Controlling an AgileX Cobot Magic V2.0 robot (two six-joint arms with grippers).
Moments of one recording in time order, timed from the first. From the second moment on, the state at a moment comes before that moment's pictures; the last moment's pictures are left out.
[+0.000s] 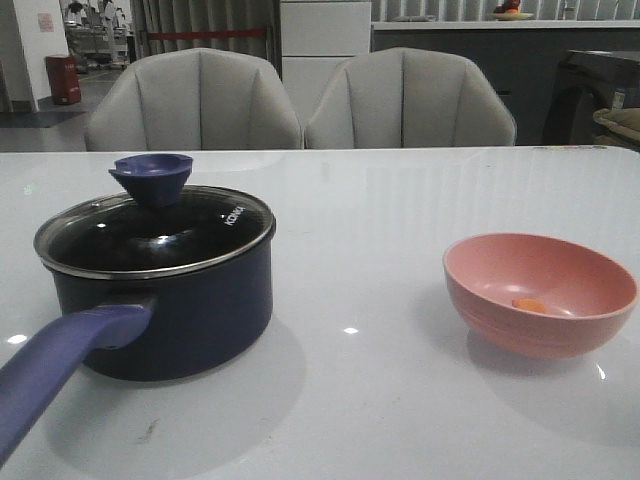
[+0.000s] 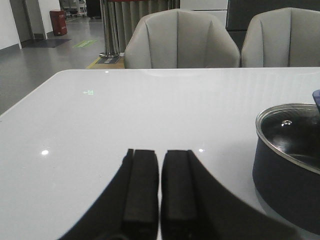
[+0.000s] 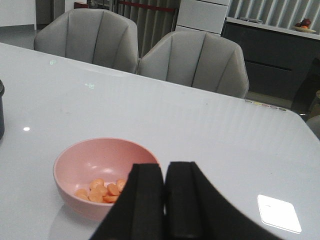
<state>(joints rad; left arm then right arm) 0.03 0.00 0.01 -0.03 0.15 0.02 0.17 -0.01 0.03 0.06 0.07 -0.18</state>
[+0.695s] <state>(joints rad) 0.03 0.00 -0.05 -0.03 -0.19 0.02 0.17 -0.01 0.03 0.06 0.07 -0.18</state>
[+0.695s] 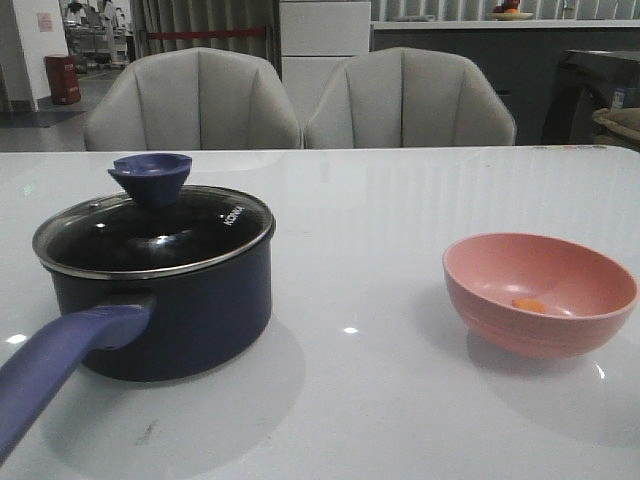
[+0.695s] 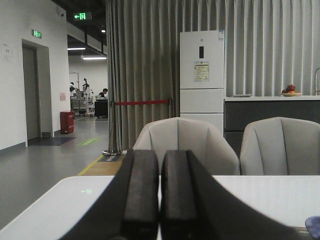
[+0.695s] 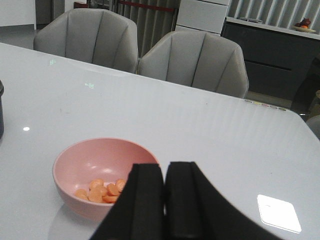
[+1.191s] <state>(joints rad) 0.03 0.35 -0.51 -0.06 0.49 0.02 0.17 -0.01 0.03 0.06 0.07 -0.18</state>
